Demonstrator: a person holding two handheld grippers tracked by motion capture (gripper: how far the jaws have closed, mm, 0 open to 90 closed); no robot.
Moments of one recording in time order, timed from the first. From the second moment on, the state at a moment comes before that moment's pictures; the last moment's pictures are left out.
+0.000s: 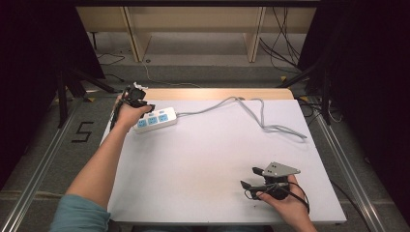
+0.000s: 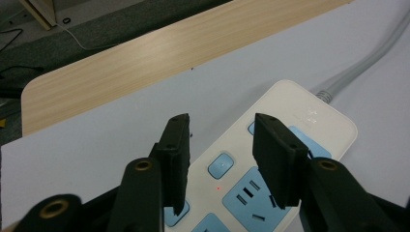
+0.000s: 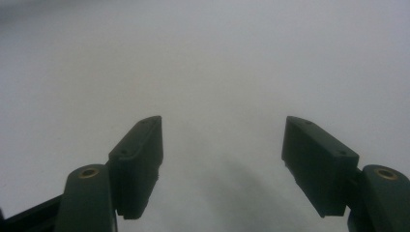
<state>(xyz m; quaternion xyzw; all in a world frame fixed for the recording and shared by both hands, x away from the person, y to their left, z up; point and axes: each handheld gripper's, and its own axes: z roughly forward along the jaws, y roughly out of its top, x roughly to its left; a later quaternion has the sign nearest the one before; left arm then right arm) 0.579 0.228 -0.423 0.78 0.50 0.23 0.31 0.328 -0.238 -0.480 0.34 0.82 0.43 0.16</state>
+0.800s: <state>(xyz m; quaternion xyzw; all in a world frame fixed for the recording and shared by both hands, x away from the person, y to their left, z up) 0.566 0.261 -0.416 0.76 0.52 0.24 0.31 0.327 -0.237 -0.480 0.34 0.82 0.43 0.16</state>
